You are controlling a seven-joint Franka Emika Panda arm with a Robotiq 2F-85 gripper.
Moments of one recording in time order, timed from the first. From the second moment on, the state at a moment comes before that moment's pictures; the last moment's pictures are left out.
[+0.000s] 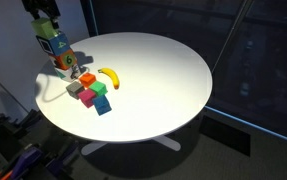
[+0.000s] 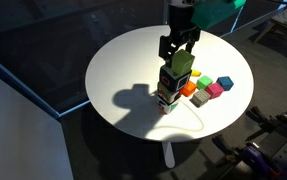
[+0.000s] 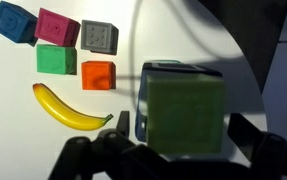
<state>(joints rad) 0.14 0.13 0.14 -2.14 0.01 2.19 0.17</state>
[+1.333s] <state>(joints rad) 0.14 0.00 0.13 -2.16 0.02 2.16 0.18</state>
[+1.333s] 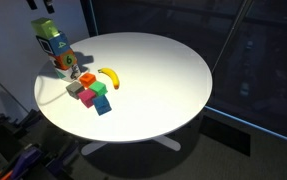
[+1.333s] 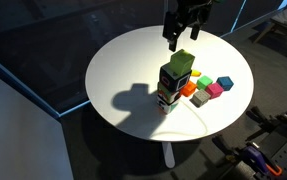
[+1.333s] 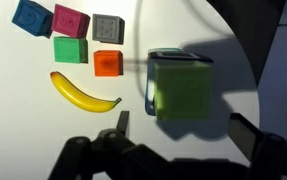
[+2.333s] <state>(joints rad) 0.10 -0.20 0.10 -2.24 0.01 1.93 0.19</state>
